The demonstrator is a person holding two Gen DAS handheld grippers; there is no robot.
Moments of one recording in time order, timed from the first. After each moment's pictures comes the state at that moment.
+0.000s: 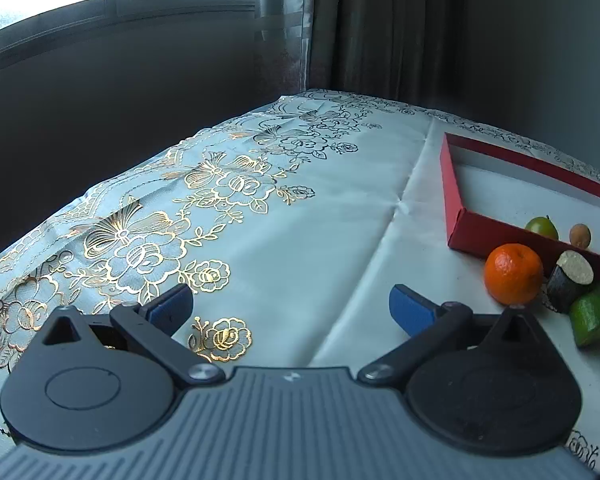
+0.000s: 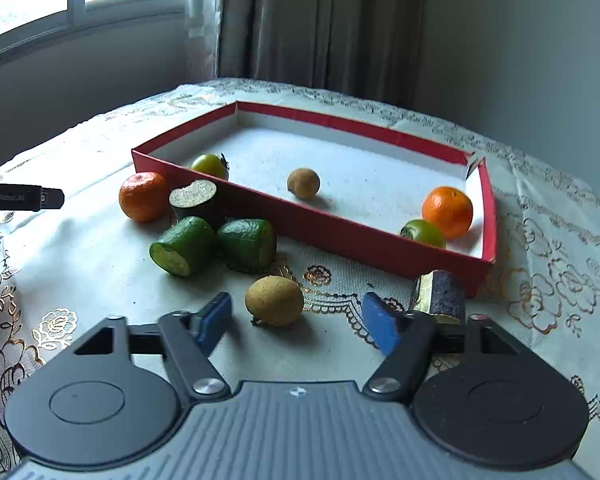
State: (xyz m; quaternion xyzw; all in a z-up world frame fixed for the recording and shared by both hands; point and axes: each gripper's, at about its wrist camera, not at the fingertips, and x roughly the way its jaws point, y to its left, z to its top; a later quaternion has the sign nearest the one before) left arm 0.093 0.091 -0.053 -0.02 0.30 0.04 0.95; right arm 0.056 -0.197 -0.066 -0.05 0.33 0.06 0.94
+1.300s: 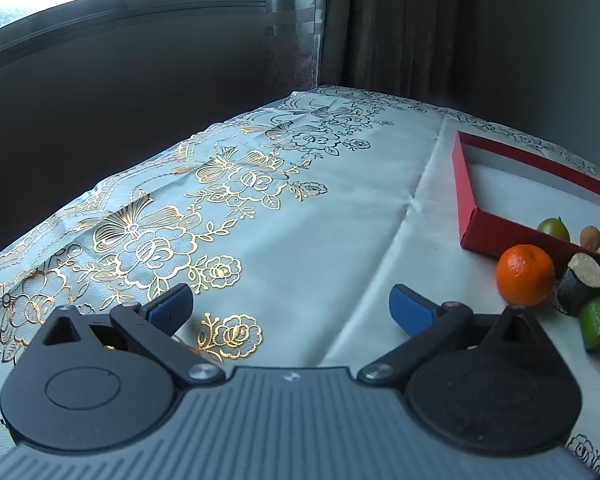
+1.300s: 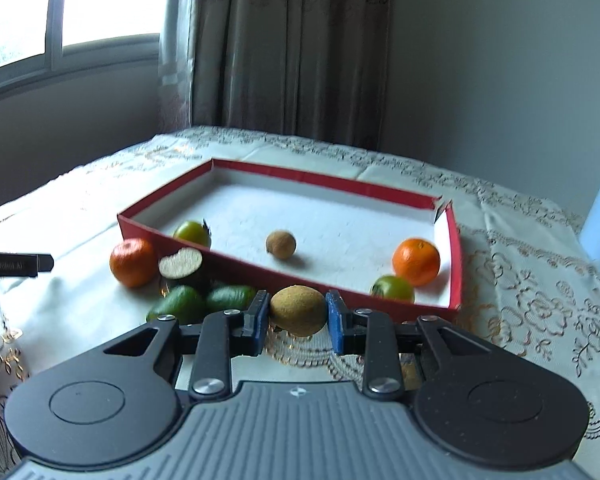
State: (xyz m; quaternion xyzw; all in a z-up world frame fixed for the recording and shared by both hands) left arm 0.095 0.092 -0.054 -0.02 0.31 0.06 0.95; right arm 0.048 -0.194 -0.033 -0.04 0.26 0.02 0.96
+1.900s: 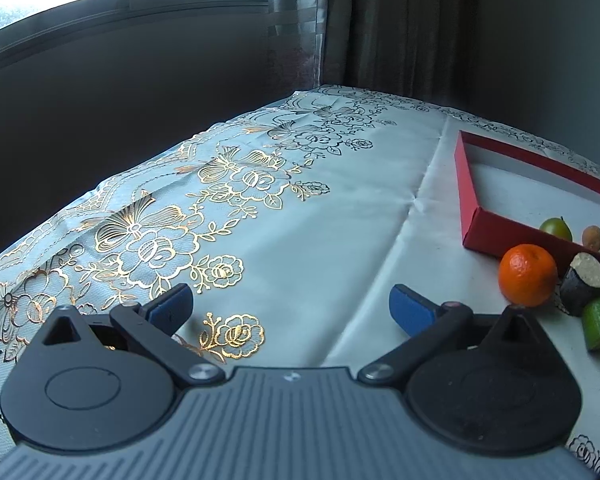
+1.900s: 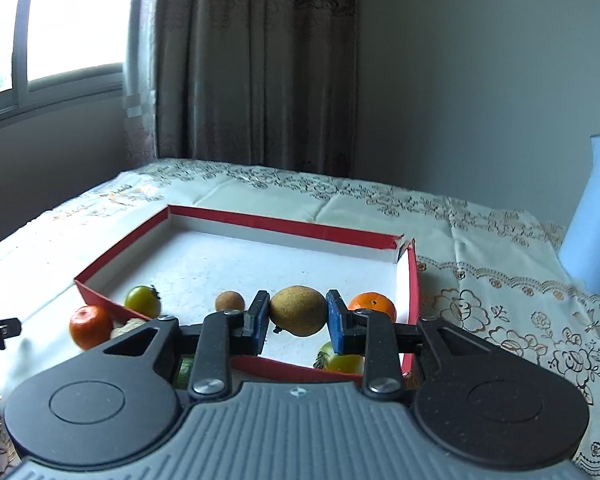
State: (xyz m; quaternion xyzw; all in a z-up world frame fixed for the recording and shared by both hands) left arm 0.095 0.093 -0.054 -0.02 0.31 0.06 0.95; right arm 0.086 -0.227 -0.006 -0.01 0.25 -0.02 0.97
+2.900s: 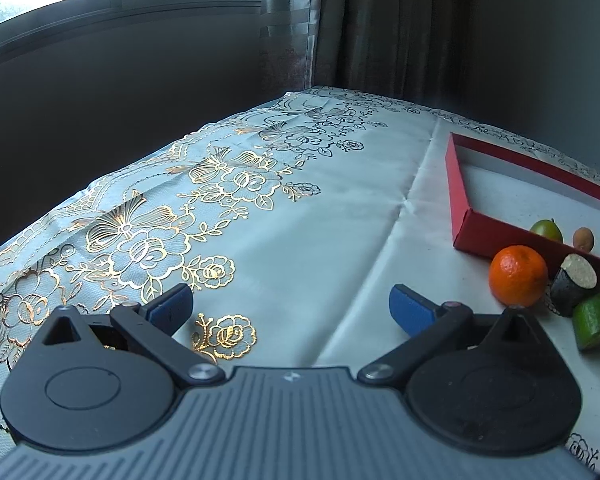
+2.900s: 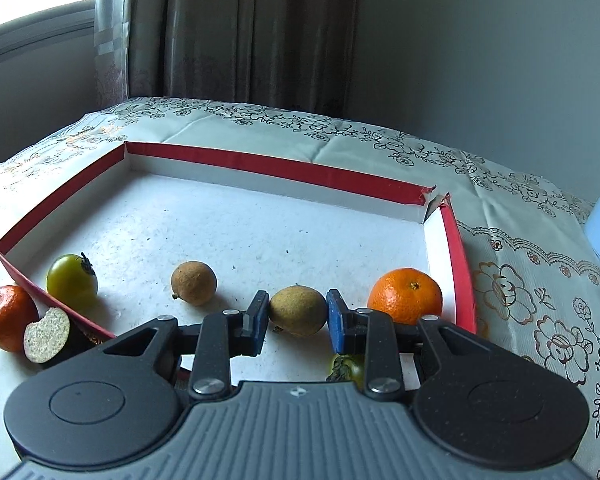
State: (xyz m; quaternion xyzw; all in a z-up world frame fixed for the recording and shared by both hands) left arm 0.095 0.094 -0.053 -0.03 0.31 0.05 0.95; right arm 0.159 -0.216 -0.056 -0.03 0.32 -0.04 0.95
